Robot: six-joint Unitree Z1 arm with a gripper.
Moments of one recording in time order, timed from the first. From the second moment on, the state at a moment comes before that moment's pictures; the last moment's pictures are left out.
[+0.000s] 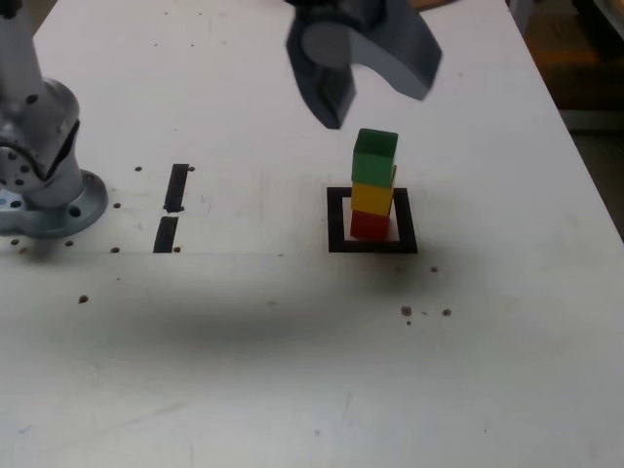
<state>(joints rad) -0.06 1.62 -1.36 1.03 0.04 0.26</state>
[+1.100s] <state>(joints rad) -0.06 1.40 -0.76 0.89 0.05 0.10</state>
